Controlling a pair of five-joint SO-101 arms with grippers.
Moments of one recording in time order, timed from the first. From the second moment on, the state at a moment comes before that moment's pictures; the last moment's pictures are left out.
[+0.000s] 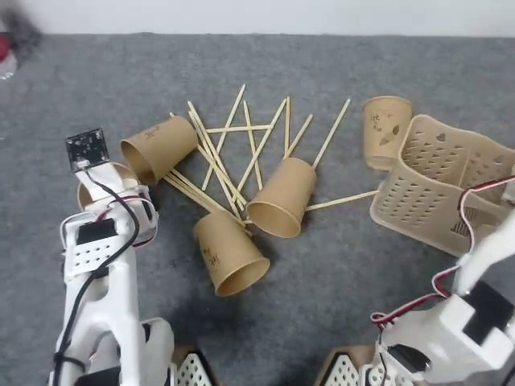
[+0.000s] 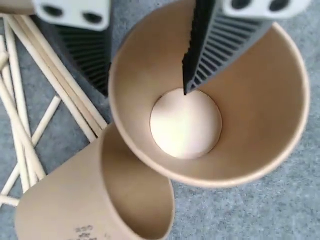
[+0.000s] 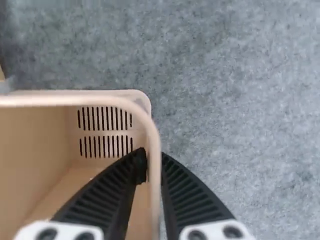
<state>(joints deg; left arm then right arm) -20.4 -33.5 63.4 40.7 10.2 37.9 4.0 -12.8 88.1 18.0</state>
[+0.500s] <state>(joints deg) -19.6 -33.5 63.4 40.2 10.3 34.0 -17.4 -12.7 88.2 28.1</state>
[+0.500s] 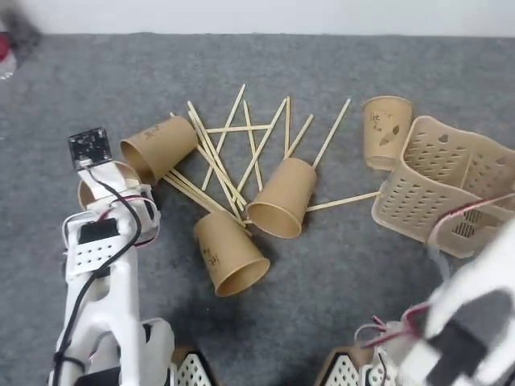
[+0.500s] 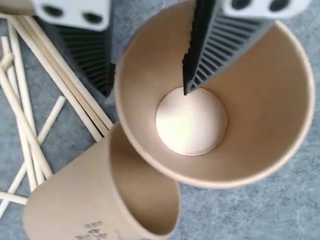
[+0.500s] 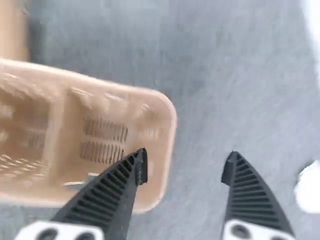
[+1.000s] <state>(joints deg) -16.1 -44.0 43.8 66.0 5.0 24.5 -34.0 -12.0 98.8 28.3</state>
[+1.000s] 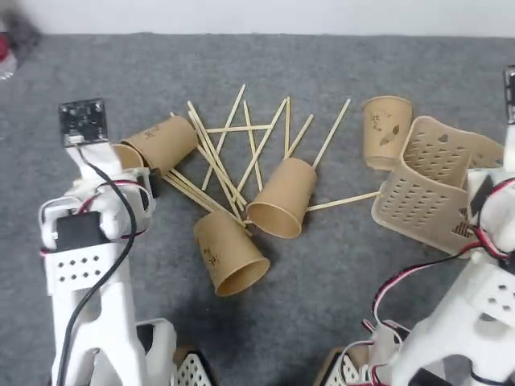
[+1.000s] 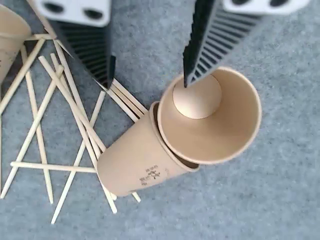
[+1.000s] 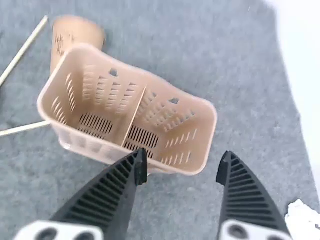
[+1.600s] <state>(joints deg) -21.7 -33.0 35.6 68.6 -34.0 25.9 -34.0 -12.0 100.7 28.3</state>
